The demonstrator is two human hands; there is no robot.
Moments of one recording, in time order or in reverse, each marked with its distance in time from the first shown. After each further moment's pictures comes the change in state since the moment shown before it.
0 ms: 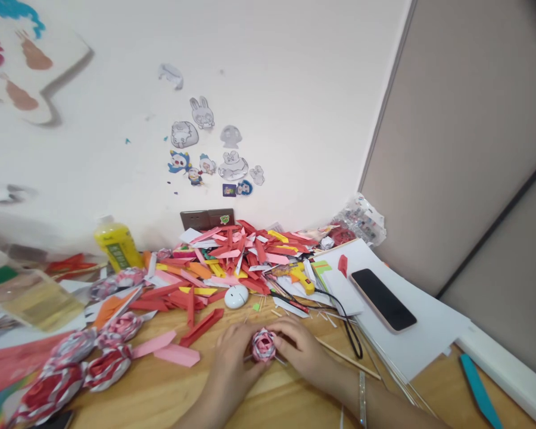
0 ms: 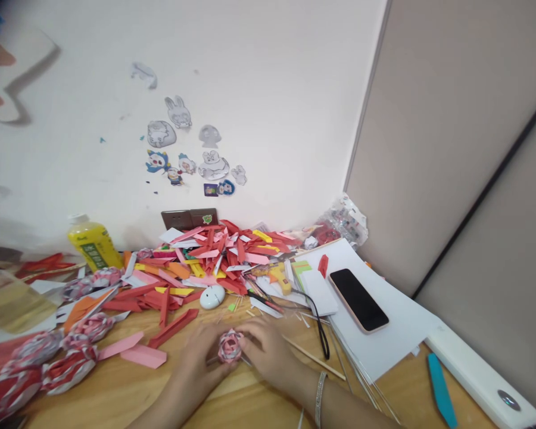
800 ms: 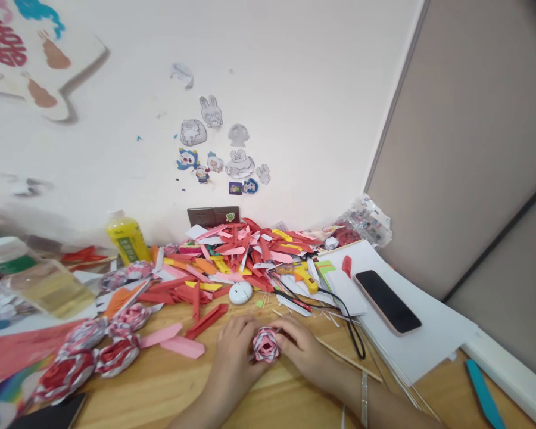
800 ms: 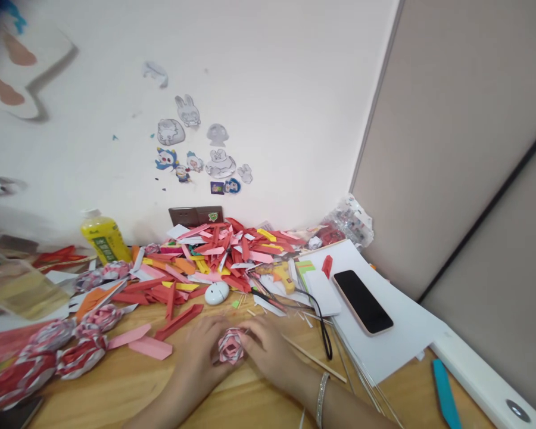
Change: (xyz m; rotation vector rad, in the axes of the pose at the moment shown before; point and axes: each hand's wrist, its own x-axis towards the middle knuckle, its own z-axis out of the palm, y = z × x) left_hand -0.001 -0.001 0.002 0.104 0.034 0.029; right_hand -0.001 -0.002 0.002 0.012 -0.052 0.038
